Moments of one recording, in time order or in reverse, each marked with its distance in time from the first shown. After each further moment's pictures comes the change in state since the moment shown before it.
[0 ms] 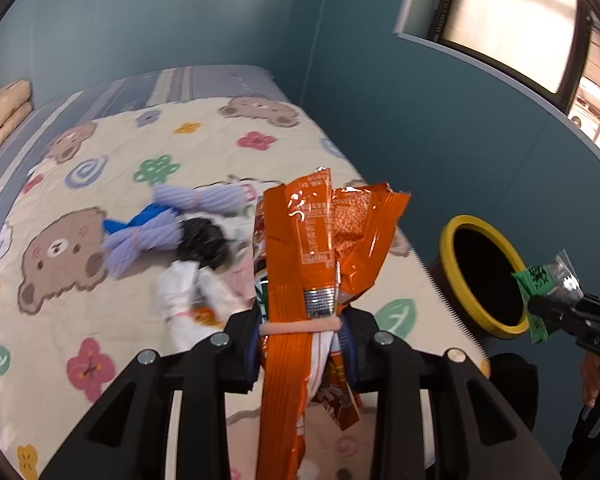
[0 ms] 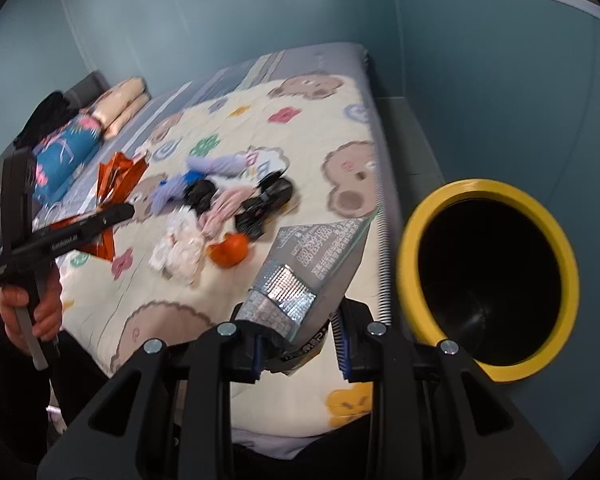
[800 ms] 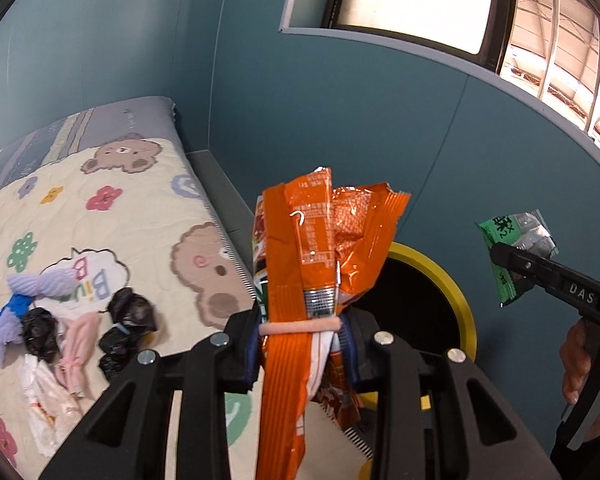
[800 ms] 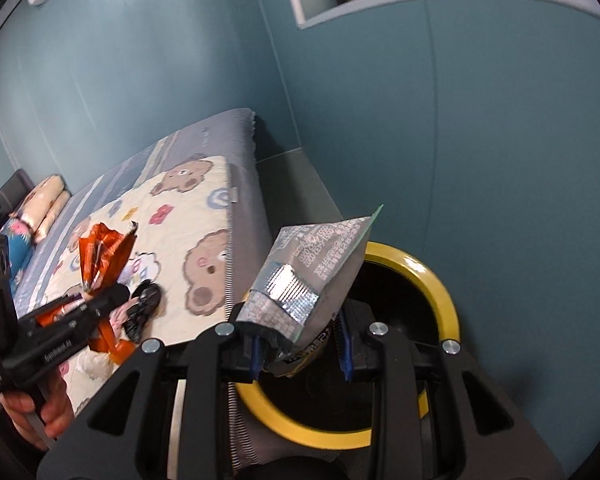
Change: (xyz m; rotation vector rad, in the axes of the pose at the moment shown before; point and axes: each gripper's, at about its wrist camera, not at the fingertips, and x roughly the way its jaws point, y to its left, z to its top) left arm 0.083 -0.189 0.048 0.170 -0.046 -0.185; right arm -0.049 -0.164 0.031 0.249 -0.211 -0.244
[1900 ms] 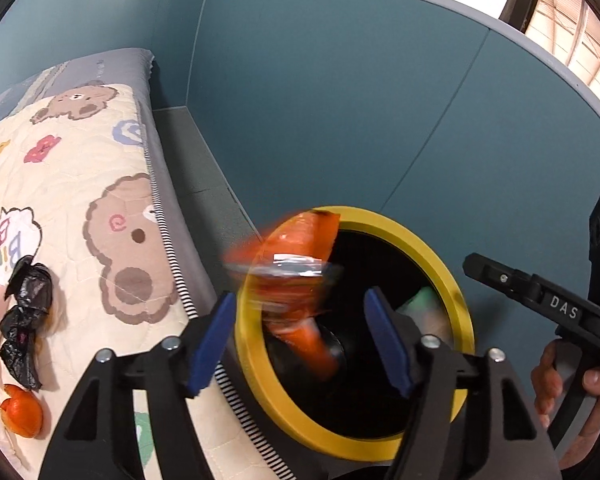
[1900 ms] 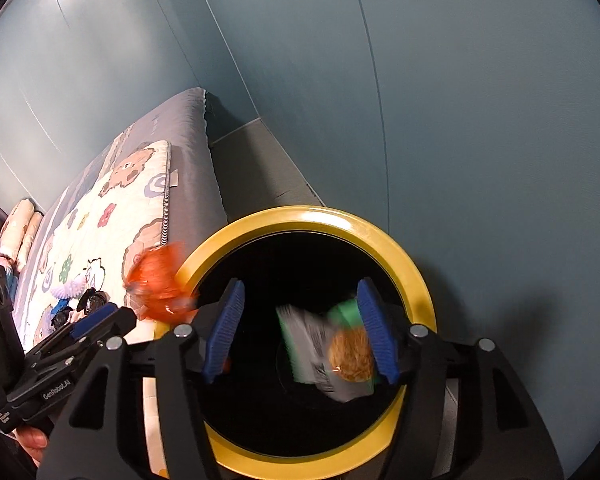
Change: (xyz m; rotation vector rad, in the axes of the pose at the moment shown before) left arm 0.098 -0.027 -0.009 -0.086 0.117 -0.084; right arm 0.077 -0.069 -0.013 0.148 0.116 -0.065
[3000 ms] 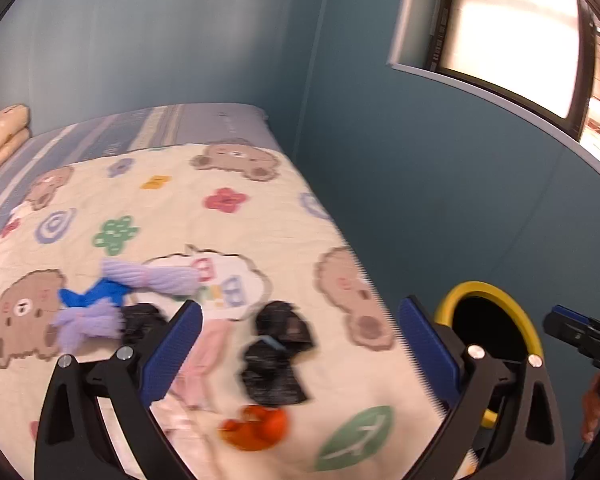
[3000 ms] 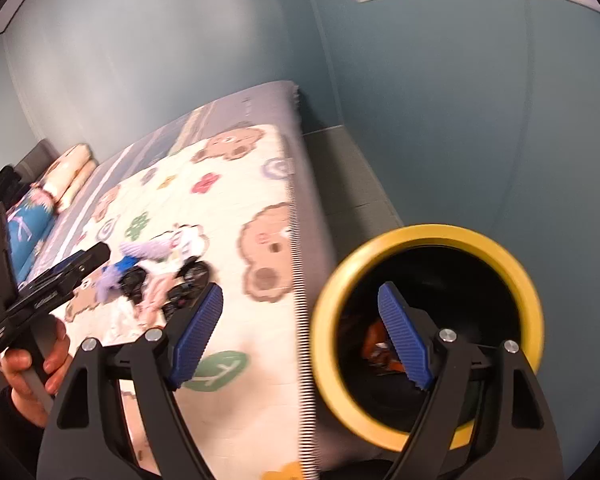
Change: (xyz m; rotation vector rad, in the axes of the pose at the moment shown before) left arm -0.162 0.166 0.003 -0.095 -0.232 0.310; right arm -0.040 0.166 -0.025 -0.243 -0.020 0.183
